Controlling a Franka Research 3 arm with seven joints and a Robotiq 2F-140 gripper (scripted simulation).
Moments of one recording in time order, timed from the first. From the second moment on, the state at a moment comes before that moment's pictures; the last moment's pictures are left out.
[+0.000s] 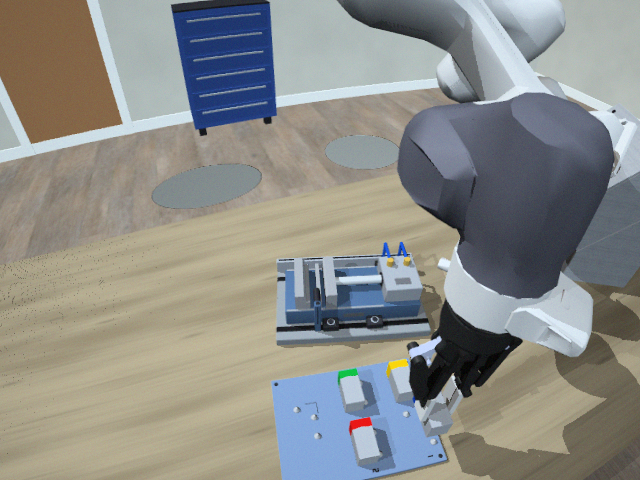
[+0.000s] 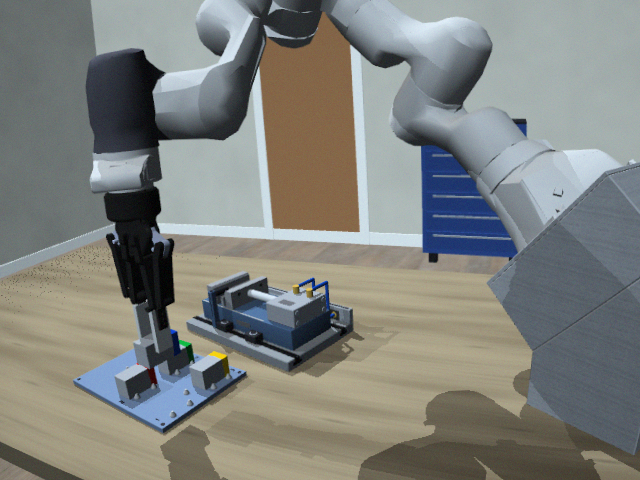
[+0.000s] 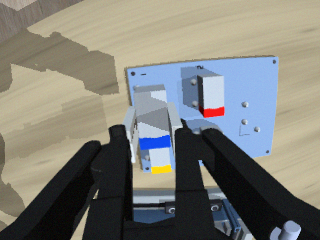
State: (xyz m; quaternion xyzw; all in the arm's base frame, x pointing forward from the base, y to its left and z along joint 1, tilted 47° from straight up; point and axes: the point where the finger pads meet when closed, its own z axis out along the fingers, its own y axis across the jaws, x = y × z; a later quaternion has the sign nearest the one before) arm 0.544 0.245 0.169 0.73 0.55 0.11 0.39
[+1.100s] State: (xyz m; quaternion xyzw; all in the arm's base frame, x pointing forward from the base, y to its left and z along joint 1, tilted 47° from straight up) arm 0.514 0.261 0.202 0.73 0.55 0.11 0.39
